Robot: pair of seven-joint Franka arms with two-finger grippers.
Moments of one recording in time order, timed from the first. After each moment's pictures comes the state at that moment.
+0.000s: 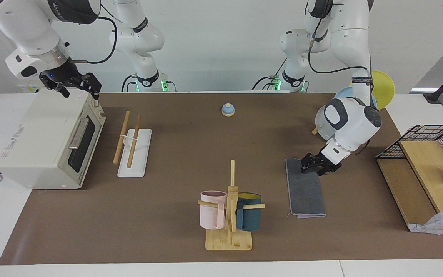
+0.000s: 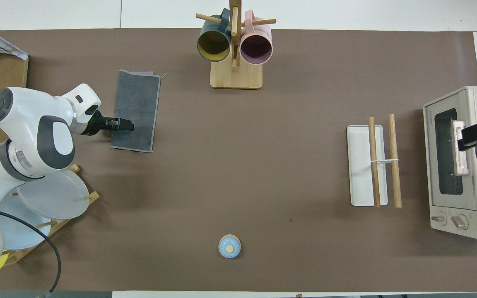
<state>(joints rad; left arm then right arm) -0.06 0.33 -0.05 -2.02 -0.39 2.40 0.33 0.02 -0.02 -0.11 -1.58 -0.04 1.41 -0.01</state>
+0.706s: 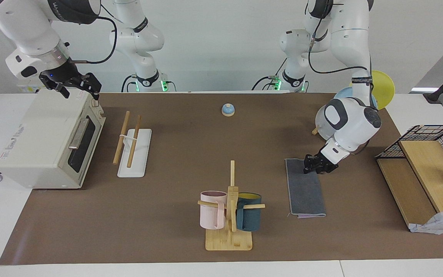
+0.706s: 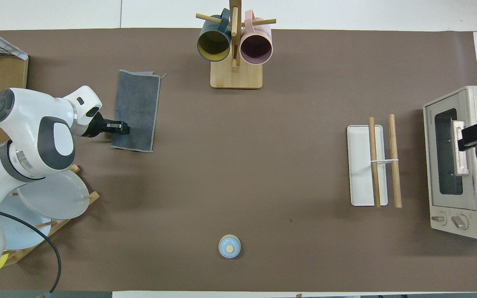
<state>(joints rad) -0.06 0.33 -0.05 -2.03 -0.39 2.38 0.34 0.02 -0.02 -0.11 -1.58 -0.04 1.41 -0.01</state>
